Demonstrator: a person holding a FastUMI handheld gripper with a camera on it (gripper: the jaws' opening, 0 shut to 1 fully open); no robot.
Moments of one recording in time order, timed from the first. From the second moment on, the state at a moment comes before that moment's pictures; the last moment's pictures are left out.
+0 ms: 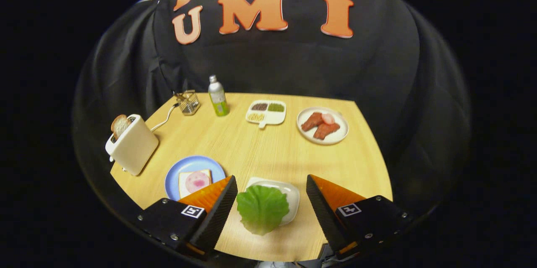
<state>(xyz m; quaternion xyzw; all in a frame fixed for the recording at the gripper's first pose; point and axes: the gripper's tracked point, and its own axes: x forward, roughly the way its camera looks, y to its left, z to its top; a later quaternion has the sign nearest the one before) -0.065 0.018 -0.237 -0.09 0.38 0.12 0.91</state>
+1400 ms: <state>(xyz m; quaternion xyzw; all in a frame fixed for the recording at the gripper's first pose) -0.083 0.002 -0.408 -0.14 0.64 0.06 0.76</state>
